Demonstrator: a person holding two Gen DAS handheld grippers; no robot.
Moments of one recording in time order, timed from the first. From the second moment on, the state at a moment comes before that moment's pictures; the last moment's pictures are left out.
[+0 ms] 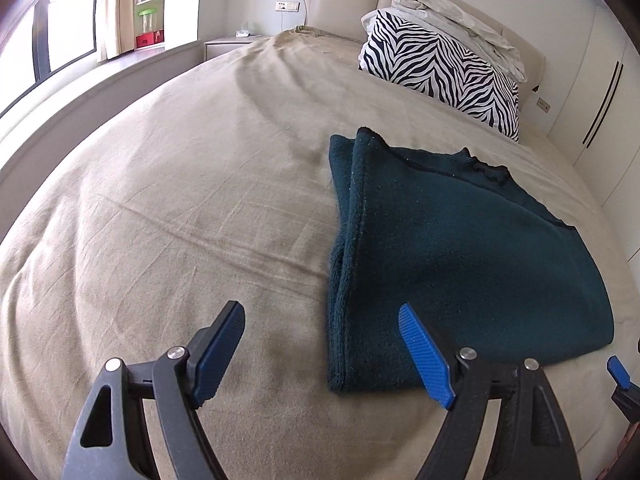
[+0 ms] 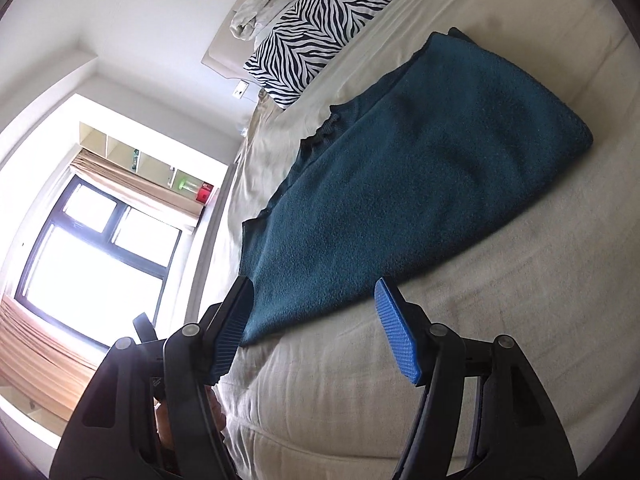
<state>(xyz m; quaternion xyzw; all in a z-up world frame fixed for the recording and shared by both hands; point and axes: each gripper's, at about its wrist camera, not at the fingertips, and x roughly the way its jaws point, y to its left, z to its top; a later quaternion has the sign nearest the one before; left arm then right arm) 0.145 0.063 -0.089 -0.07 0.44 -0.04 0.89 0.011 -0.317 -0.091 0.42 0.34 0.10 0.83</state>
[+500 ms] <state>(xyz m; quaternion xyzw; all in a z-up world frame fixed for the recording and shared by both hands) 0.181 0.096 -0.114 -0.27 0.49 -0.15 0.81 0.028 -0.312 -0.105 0.42 0.35 0.13 0.82</state>
